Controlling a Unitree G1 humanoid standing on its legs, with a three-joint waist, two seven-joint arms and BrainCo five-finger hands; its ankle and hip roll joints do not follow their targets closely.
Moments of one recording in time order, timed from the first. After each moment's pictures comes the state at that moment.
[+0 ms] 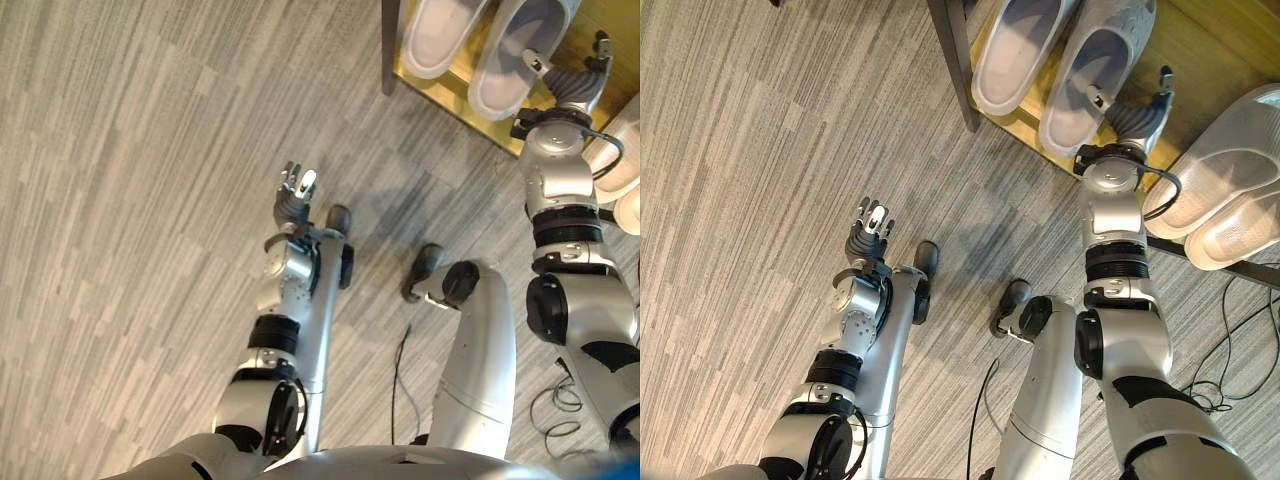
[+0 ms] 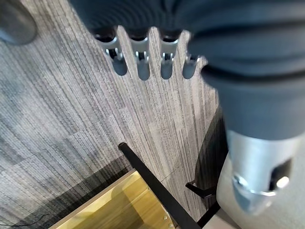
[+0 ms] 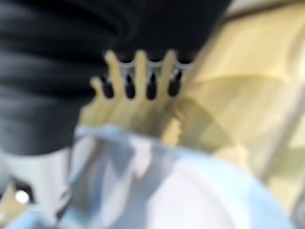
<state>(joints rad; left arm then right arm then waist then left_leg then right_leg) -0.51 -0.10 0.16 0.50 -0.57 -0.12 0.05 -1.05 -0.35 -0.14 0.69 -0.01 0.11 -0.48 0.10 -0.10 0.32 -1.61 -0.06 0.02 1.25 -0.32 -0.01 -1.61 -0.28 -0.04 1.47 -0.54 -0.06</state>
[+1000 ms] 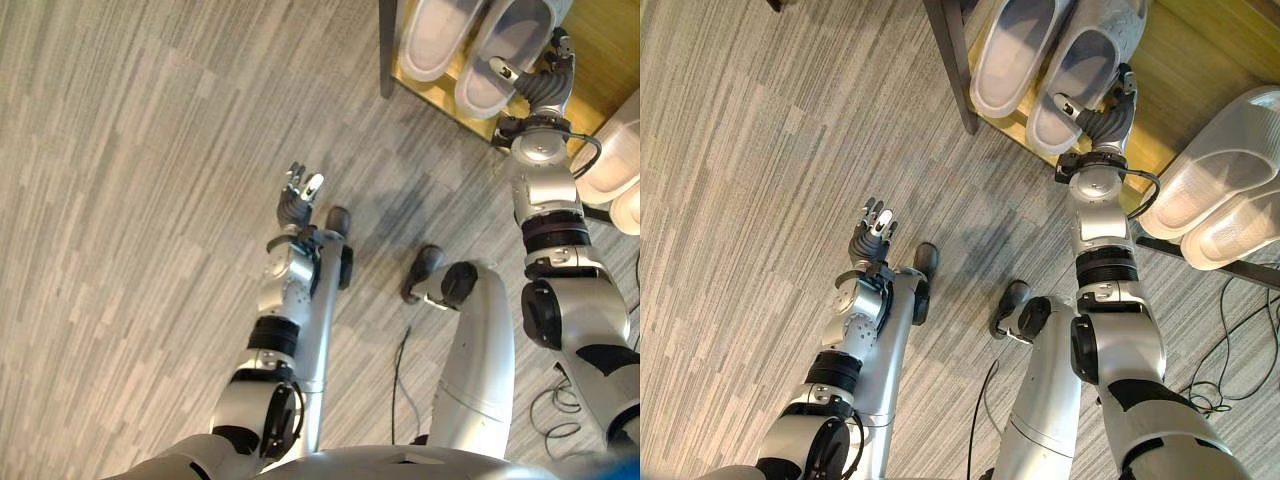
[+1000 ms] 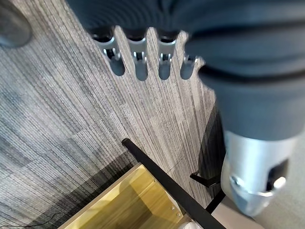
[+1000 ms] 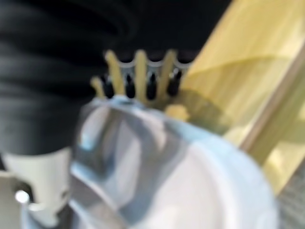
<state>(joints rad) -0.50 -0.09 0.11 0.52 -0.53 -0.14 0.04 -1.04 -0.34 -0.12 0.73 0.05 0.00 -0.39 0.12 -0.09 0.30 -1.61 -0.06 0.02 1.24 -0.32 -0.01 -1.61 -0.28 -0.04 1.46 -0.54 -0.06</state>
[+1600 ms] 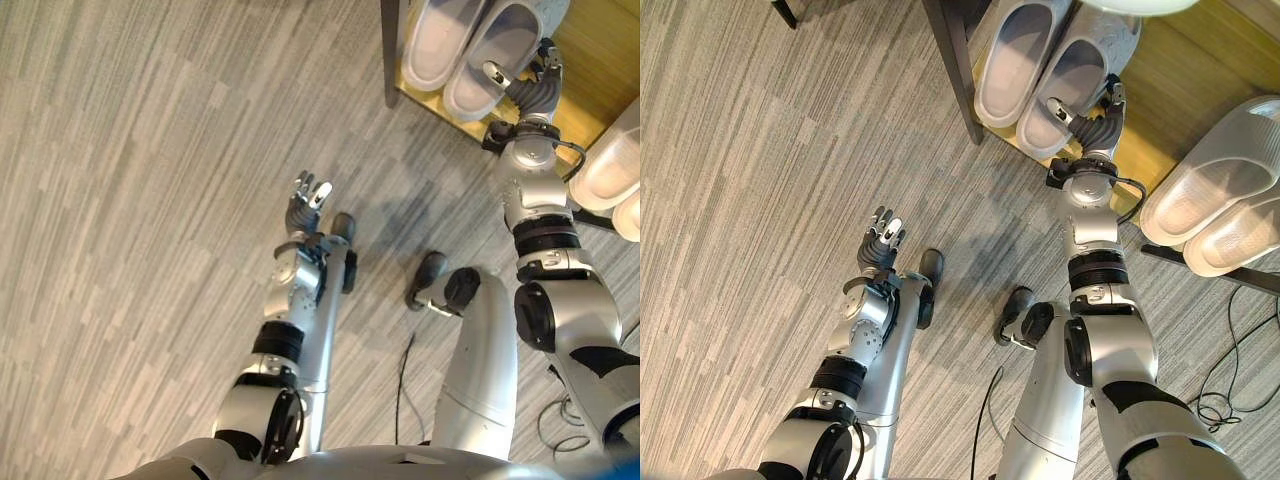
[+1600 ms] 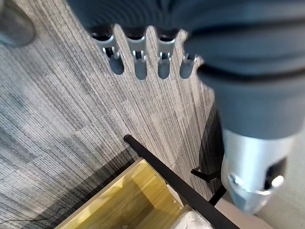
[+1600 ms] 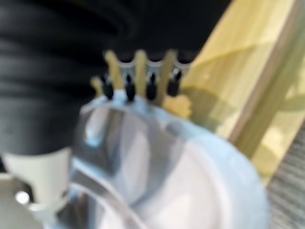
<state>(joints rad) -0.48 -0.10 0.08 0.54 -0.53 -0.16 0.04 -1.01 -0.31 -0.13 0.74 0.09 -0.01 -0.40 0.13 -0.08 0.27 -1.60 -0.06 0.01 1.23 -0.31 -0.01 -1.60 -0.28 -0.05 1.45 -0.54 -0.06</state>
